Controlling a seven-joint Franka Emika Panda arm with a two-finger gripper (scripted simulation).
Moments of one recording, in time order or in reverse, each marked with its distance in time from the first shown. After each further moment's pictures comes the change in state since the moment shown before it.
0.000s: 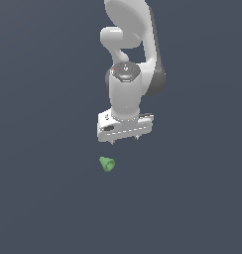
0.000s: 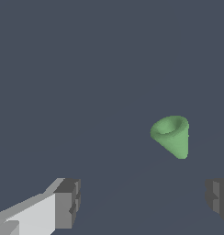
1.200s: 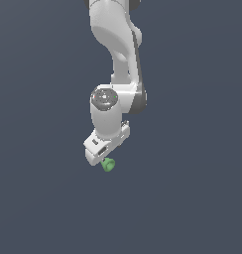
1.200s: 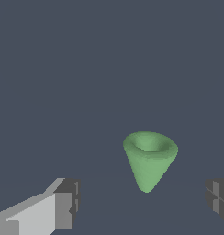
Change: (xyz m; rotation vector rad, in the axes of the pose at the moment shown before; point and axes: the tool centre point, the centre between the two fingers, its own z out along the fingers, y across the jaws) arm 0.007 0.061 0.057 0.000 -0.031 -0.569
